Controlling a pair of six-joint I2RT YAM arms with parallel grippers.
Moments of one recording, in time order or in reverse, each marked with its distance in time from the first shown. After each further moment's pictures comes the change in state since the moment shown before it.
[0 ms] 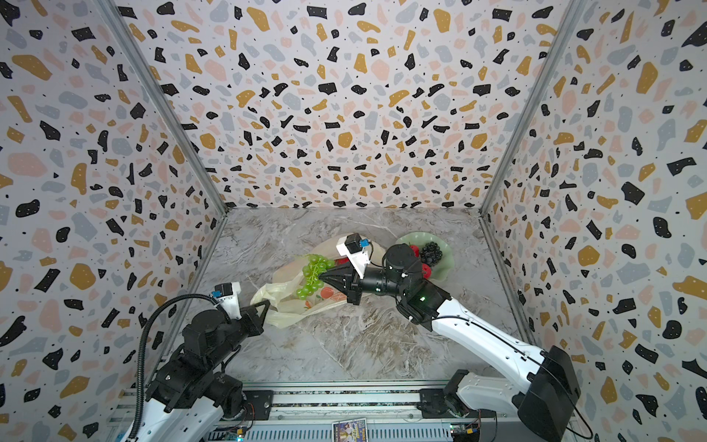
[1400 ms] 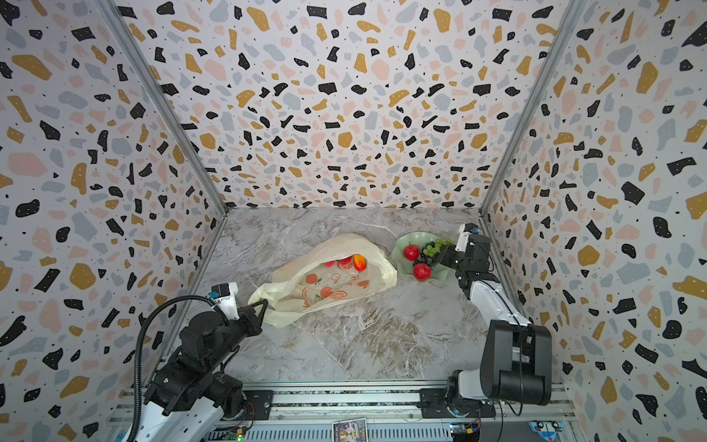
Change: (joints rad) left arm 0.000 -0.026 0.000 -0.001 -0.016 0.000; right arm -0.918 0.280 -0.160 -0.071 0.240 0.163
